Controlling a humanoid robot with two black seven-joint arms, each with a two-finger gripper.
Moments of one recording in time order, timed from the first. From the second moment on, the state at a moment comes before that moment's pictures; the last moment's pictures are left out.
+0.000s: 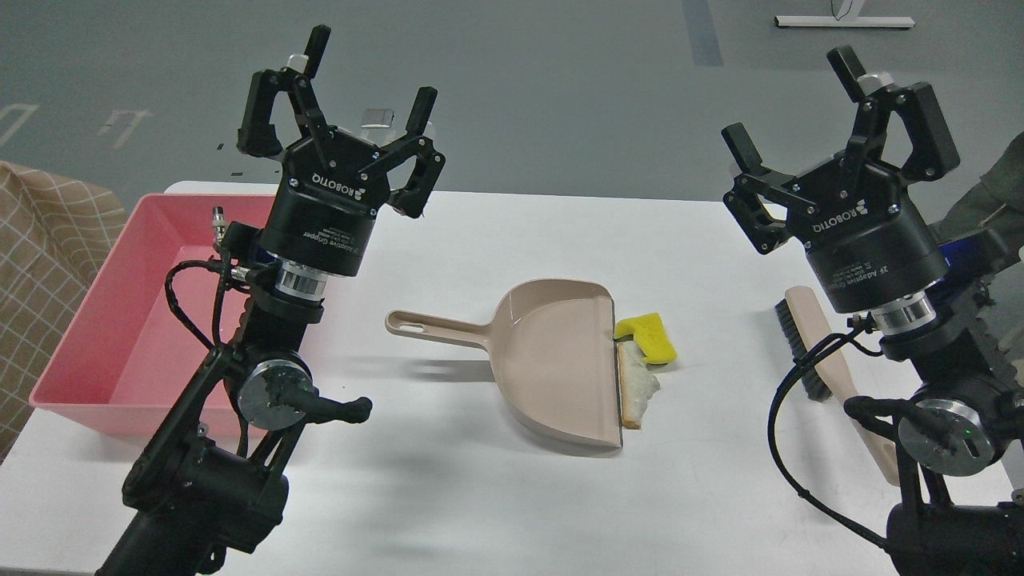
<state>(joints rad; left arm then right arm) -0.20 0.02 -1.30 -1.60 0.62 -0.33 -0.36 0.14 0.00 1.55 1.73 -0.82 0.49 0.00</state>
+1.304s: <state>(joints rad) -0.17 0.04 -0.97 -1.76 1.36 0.21 -0.06 0.13 0.00 1.57 1.73 -0.82 0.49 0.00</state>
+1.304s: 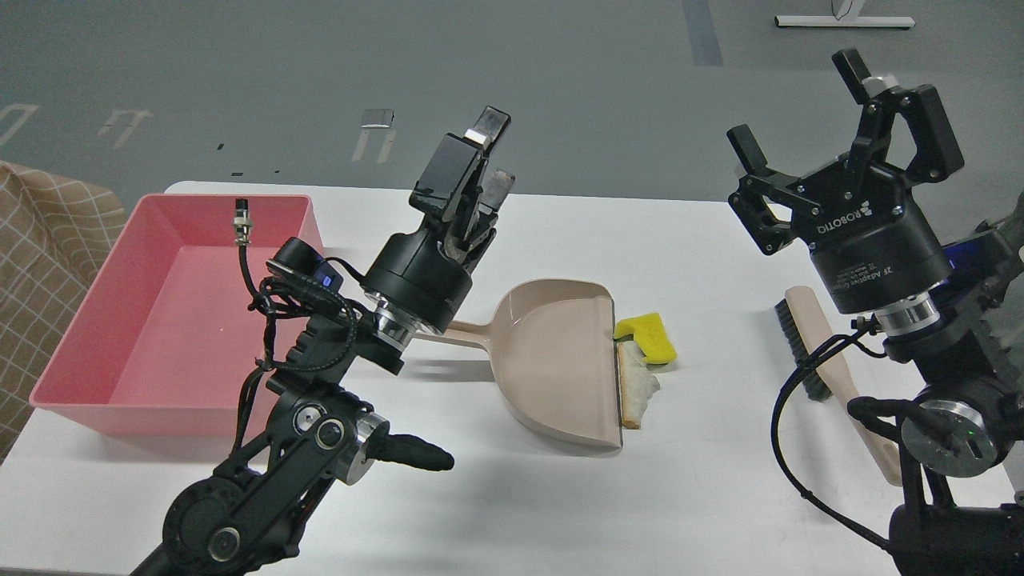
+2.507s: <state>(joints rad) 0.16 0.05 -0.87 -1.76 1.49 0.49 -0.09 0.13 0.00 1.59 1.72 -0.83 0.49 0.00</state>
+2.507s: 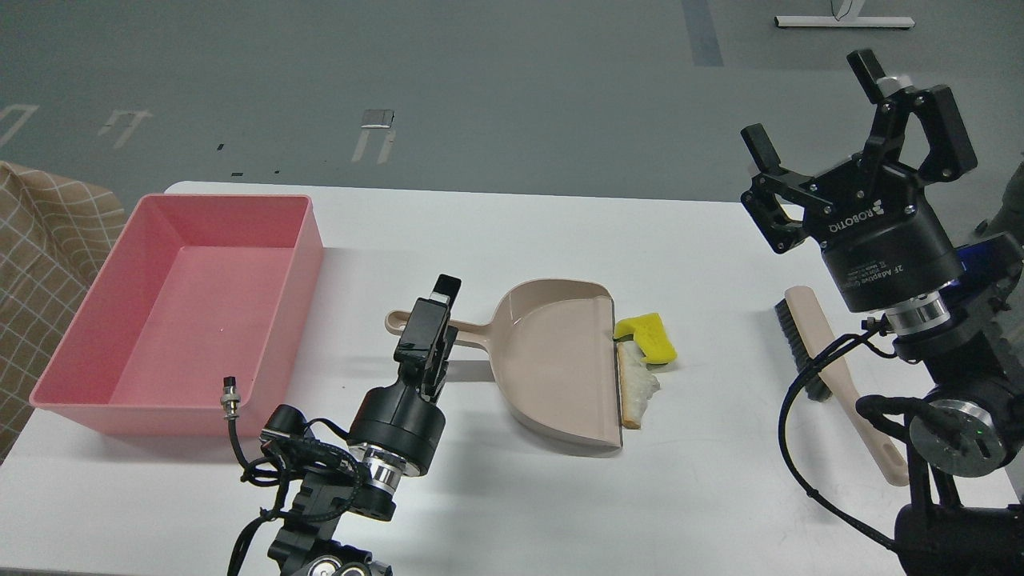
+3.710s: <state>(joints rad) 0.07 0.01 -0.88 -1.43 1.39 0.49 -0.13 0.13 0.00 1.59 1.73 -0.83 0.49 0.00</state>
